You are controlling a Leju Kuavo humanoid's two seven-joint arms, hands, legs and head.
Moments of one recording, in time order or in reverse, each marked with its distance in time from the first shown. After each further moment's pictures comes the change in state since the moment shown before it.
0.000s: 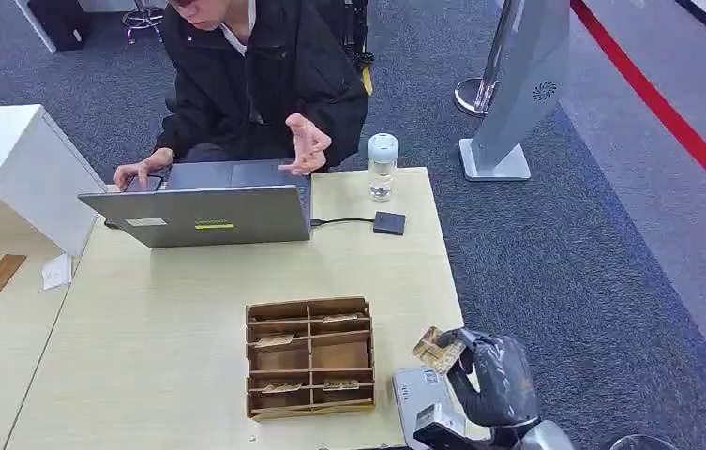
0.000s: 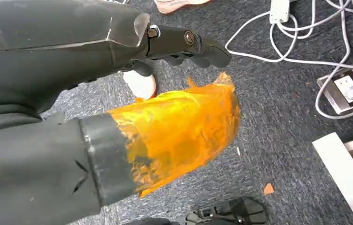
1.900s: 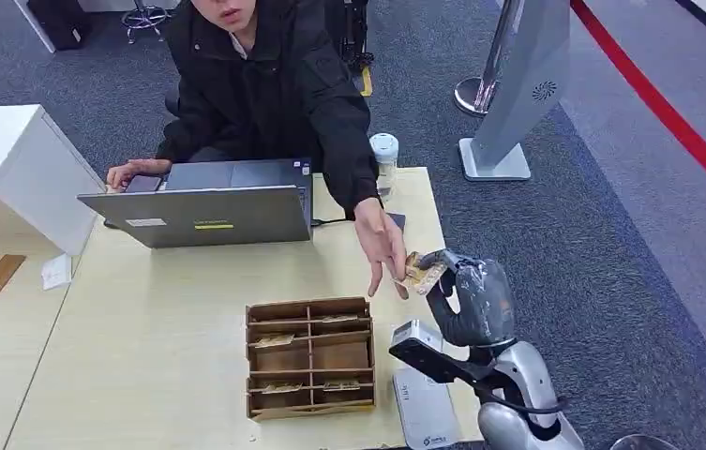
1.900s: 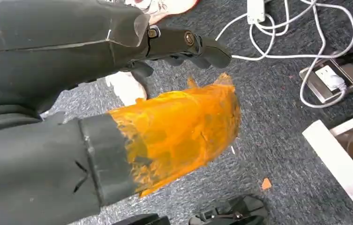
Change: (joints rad) left arm -0.019 0.000 -0.026 -0.037 -0.115 -0.063 0.073; right arm -0.266 0.175 -0.067 0.059 0.032 0.137 -0.010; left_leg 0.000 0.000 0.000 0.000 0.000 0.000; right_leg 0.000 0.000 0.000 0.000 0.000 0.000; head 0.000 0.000
